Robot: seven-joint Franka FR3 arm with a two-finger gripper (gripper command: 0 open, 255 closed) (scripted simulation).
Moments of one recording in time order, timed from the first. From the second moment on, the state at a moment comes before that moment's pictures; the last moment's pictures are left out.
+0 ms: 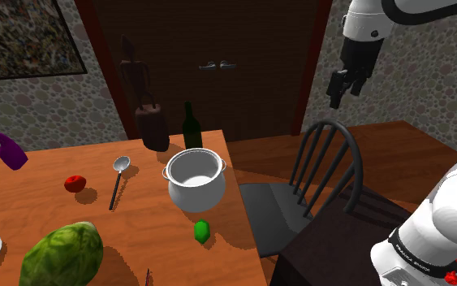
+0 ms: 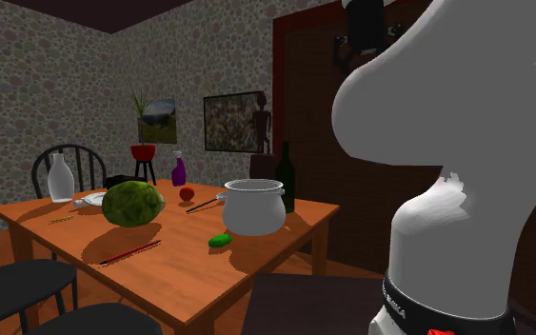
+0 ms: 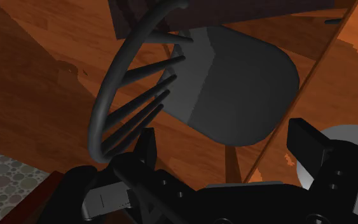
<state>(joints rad) 0.01 -0.77 0.07 -2.35 -0.09 1.58 0.12</state>
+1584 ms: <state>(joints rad) 0.10 -0.27 0.35 -2.48 0.02 2.20 0.44</state>
